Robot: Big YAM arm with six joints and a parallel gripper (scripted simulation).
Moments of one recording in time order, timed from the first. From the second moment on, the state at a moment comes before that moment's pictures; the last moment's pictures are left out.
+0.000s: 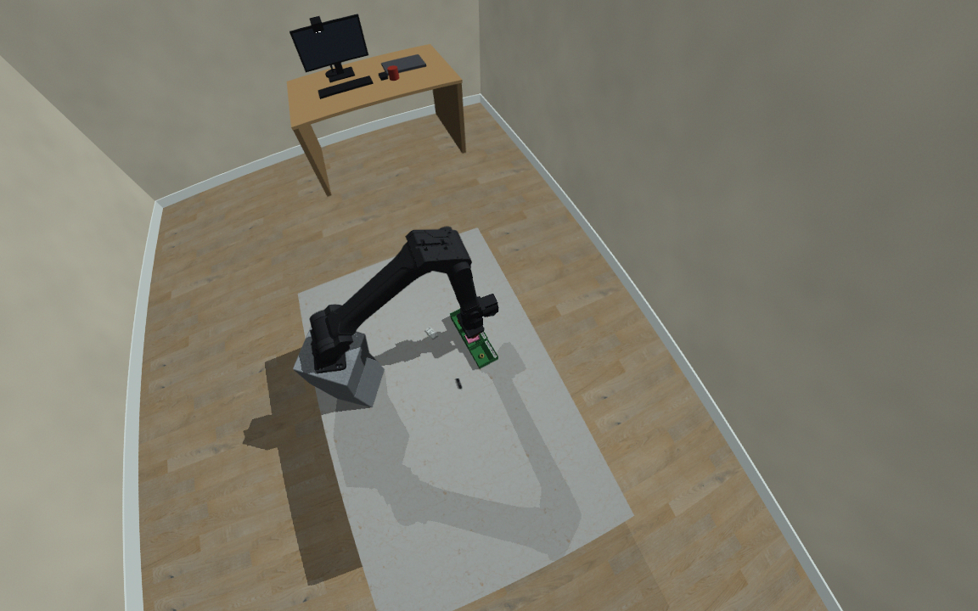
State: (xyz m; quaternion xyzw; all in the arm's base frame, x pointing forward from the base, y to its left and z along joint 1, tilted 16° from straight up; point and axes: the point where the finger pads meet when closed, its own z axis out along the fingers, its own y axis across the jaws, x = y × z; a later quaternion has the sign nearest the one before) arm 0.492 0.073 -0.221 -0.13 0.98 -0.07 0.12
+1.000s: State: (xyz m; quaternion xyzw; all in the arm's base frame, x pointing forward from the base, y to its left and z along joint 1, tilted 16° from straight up) arm 0.389 0.114 -0.251 -0.33 0.93 -0.10 0.09
